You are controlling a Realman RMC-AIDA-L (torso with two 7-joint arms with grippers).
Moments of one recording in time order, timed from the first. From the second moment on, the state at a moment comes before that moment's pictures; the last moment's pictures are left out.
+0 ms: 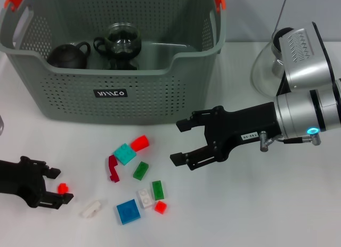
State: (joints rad) left arm -0.44 -2.17 0.59 1.09 2.67 1.59 -1.53; right arm 0.79 2.10 -0.98 -0.57 -2.04 -1.48 1.48
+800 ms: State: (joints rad) left arm -0.43 -2.17 0.58 1.06 2.67 1.56 -1.49; right arm 0.80 2.10 -0.99 -0.57 -2.03 -1.48 1.48
